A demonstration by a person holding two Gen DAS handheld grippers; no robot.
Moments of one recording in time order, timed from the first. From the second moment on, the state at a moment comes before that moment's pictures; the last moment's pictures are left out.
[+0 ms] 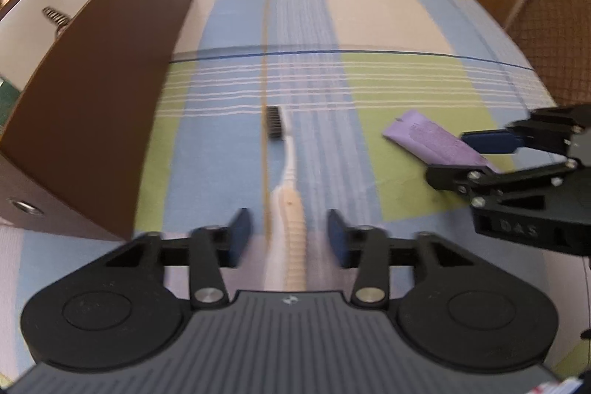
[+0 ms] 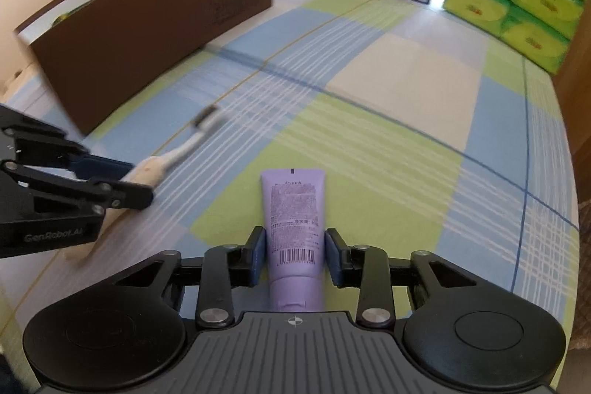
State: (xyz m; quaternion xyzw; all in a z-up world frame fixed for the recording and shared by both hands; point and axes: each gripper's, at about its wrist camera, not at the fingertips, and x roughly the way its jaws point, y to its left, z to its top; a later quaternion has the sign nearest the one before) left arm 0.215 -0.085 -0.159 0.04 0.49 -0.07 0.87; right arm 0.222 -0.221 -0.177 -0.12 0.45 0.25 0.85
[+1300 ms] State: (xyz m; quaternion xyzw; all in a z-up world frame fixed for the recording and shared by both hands) left arm 0.163 0.012 -0.014 -0.03 0.34 -0.05 0.94; right arm 0.206 -0.113 -0.042 -0.01 0.36 0.33 0.87
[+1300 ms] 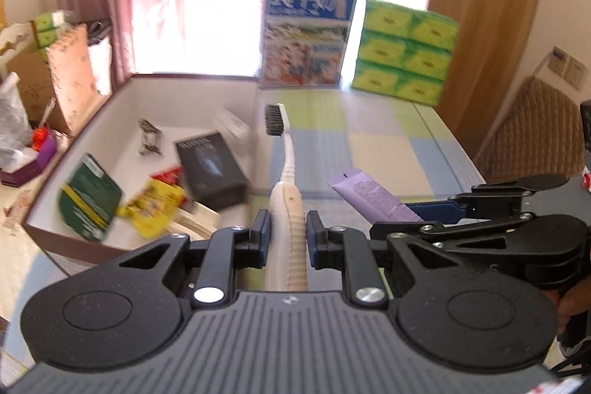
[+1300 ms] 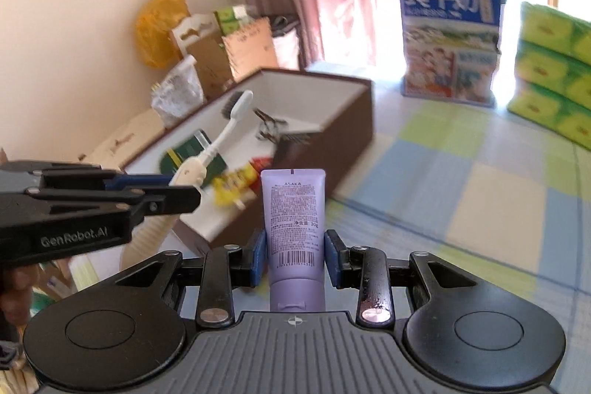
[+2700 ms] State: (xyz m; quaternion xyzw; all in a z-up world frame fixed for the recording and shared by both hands) left arm 0.357 0.198 -0.067 -0.04 0.44 -0.01 0.90; right arm 0.388 0.070 -0.097 0.04 0.44 0.21 0.87
